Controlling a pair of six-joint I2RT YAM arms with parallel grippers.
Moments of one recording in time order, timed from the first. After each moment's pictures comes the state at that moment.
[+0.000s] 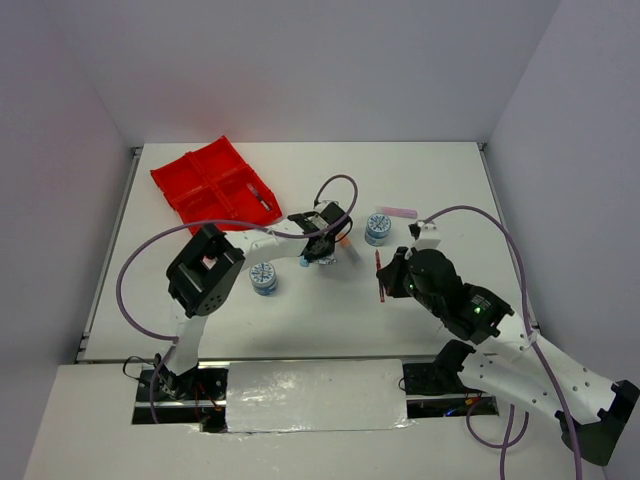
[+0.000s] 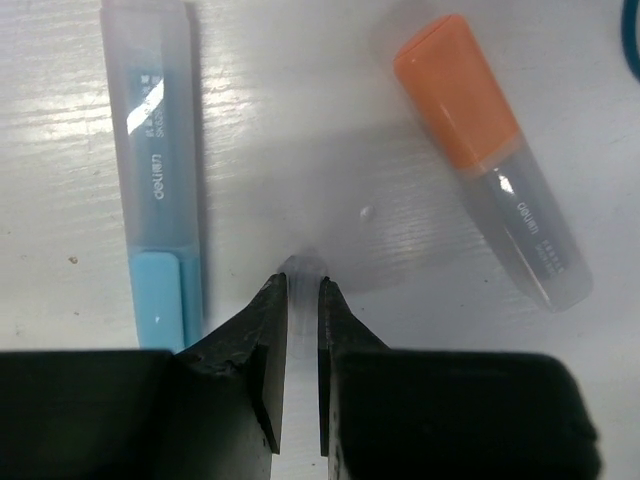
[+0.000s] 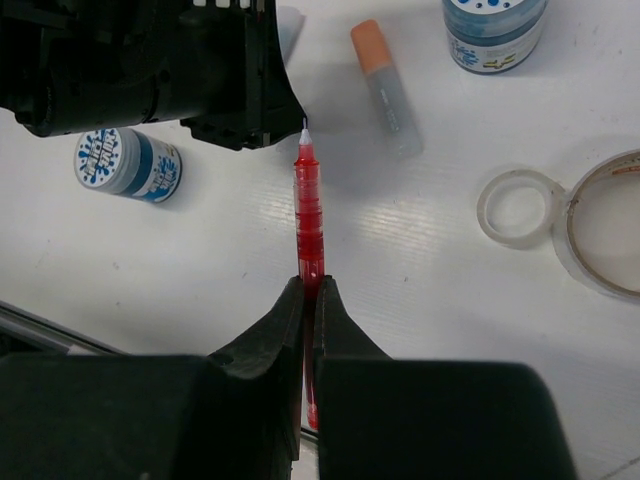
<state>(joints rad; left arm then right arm) -0.80 2.05 1.46 -0.51 -0.23 -0.66 0.79 0.67 0.68 -0.56 0.30 0.64</state>
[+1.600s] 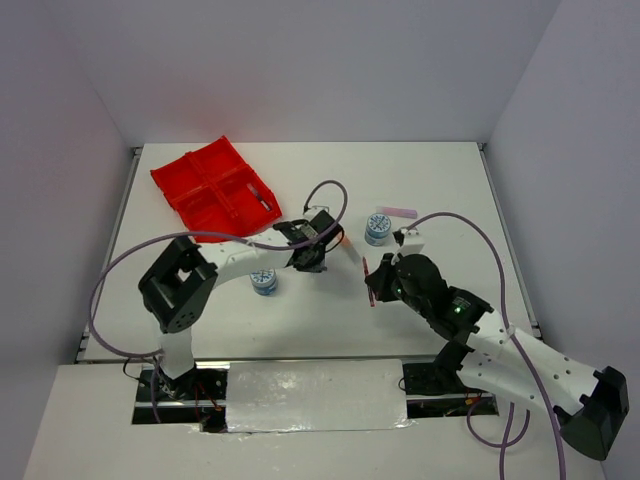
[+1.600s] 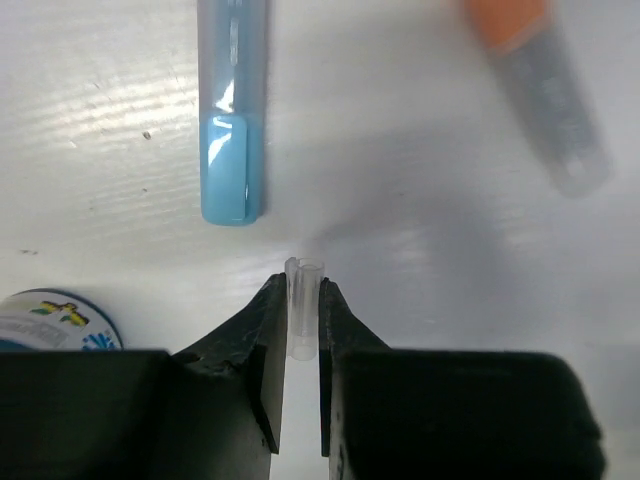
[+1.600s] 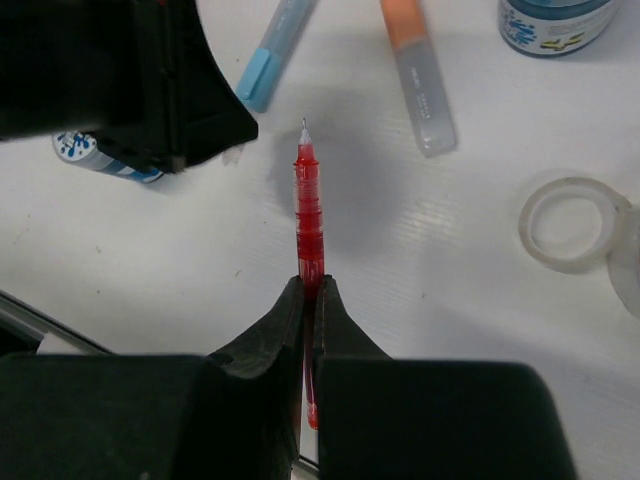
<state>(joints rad) -0.83 1.87 1.30 -0.54 -0.28 -0.69 0.79 0.72 0.54 -0.36 0.24 0.60</state>
